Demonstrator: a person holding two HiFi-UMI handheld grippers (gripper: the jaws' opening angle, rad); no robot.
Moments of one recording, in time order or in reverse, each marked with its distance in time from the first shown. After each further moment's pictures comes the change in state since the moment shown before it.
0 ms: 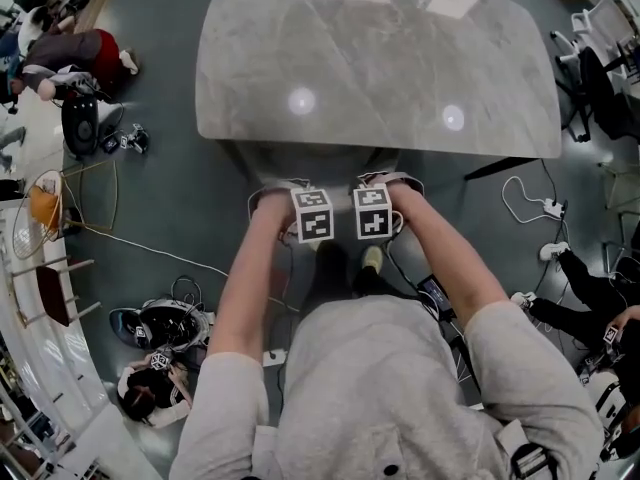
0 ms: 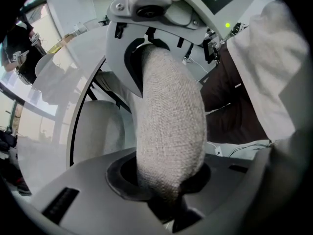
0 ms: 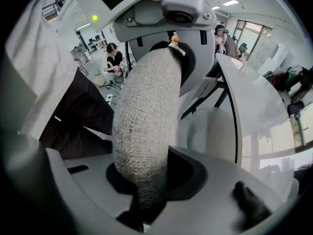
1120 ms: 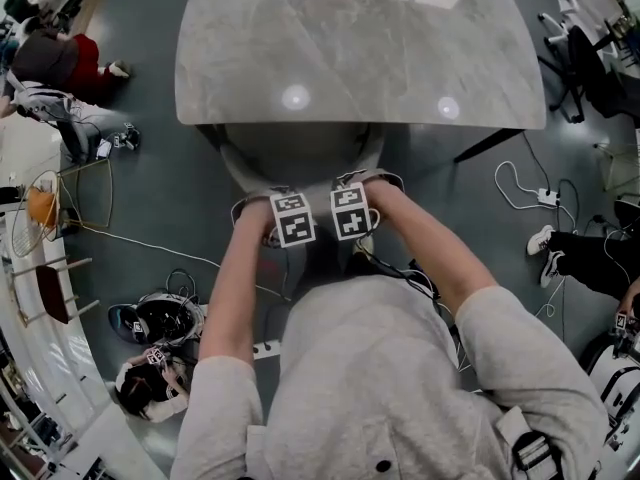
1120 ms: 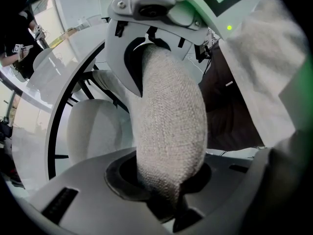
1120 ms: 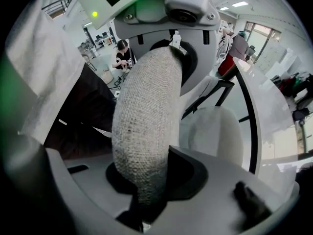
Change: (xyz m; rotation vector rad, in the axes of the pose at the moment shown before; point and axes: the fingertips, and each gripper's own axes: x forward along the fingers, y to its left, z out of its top) left arm 0.006 -0.079 0.027 -0.069 0.000 -0.035; right arm -0.001 0.078 -0.008 -0.074 0.008 0.033
